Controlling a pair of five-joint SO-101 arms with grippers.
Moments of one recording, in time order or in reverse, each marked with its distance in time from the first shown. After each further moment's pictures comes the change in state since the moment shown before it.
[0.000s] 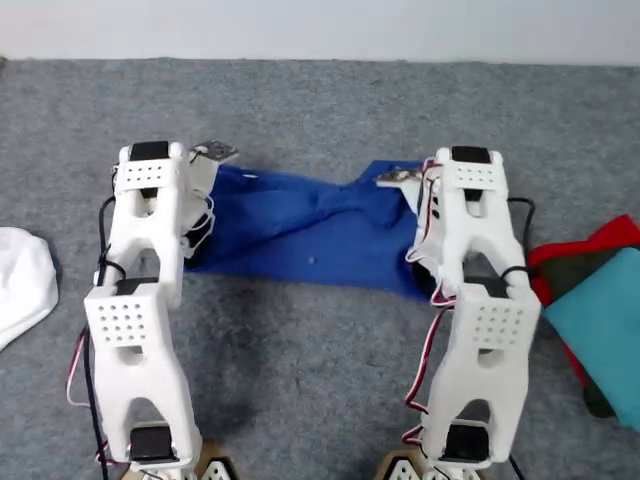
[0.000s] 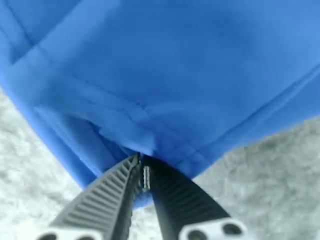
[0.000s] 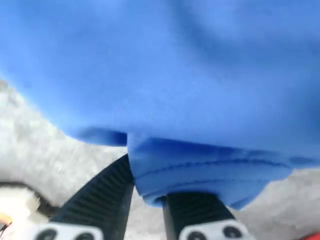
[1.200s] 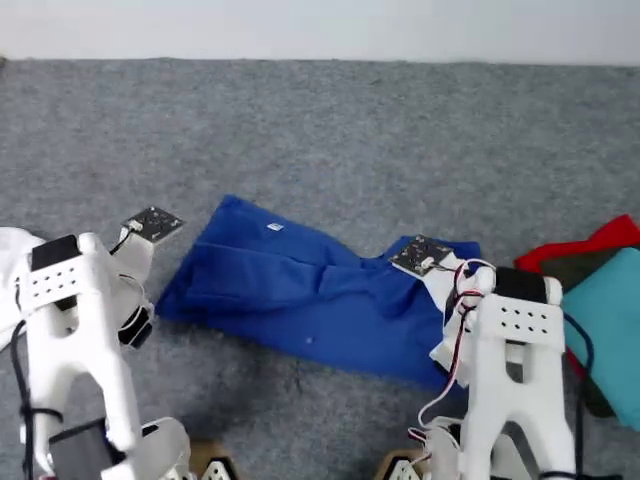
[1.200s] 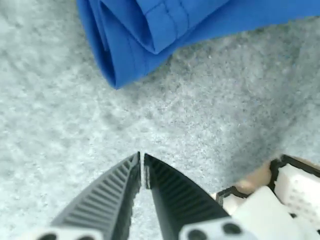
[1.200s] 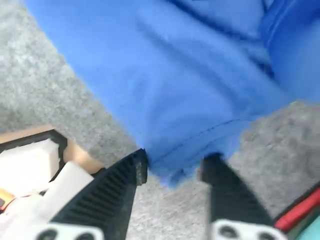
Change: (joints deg) left arm -16.3 -61.8 64.9 -8.4 -18.6; right arm 5.5 -75.7 70.8 -11.9 8.5
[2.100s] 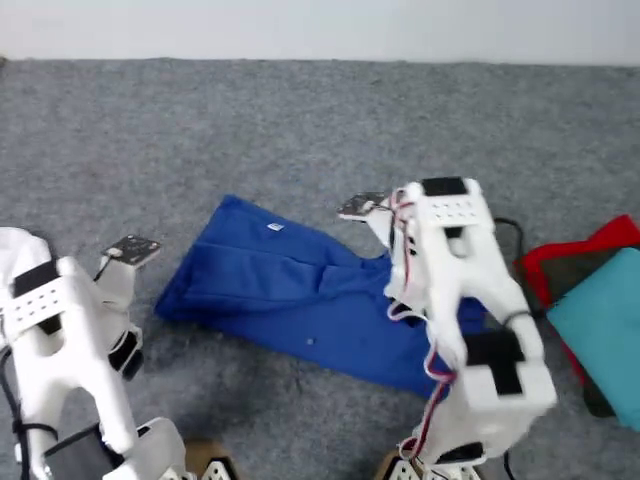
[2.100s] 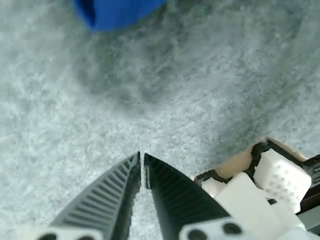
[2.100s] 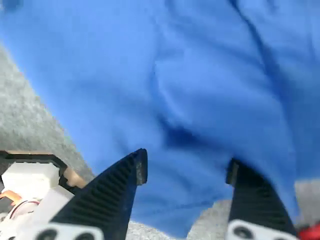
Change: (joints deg) left arm -9.1 -1.3 7.5 1.1 0.0; right arm -16.0 46.4 -38.0 3.7 -7.6
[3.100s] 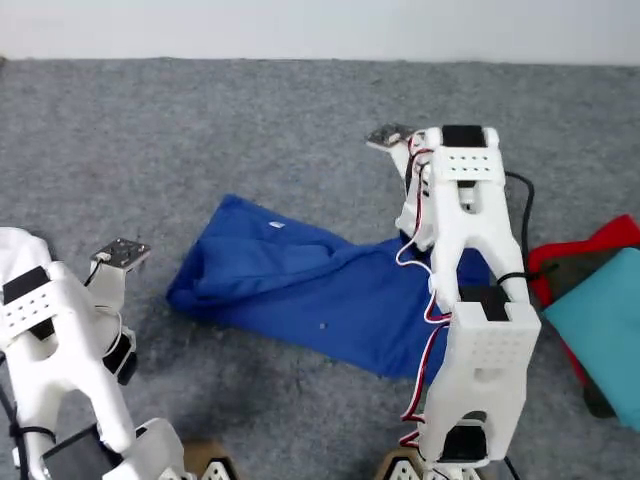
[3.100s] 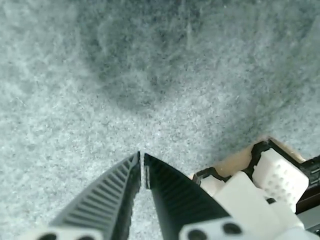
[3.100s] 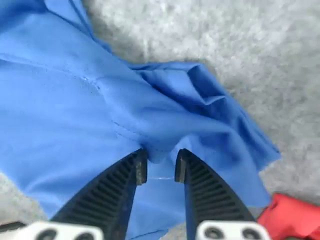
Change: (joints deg) left arm -1.4 0.0 0.4 0.0 0.0; right arm 6.0 20.0 -36.6 3.5 -7.2
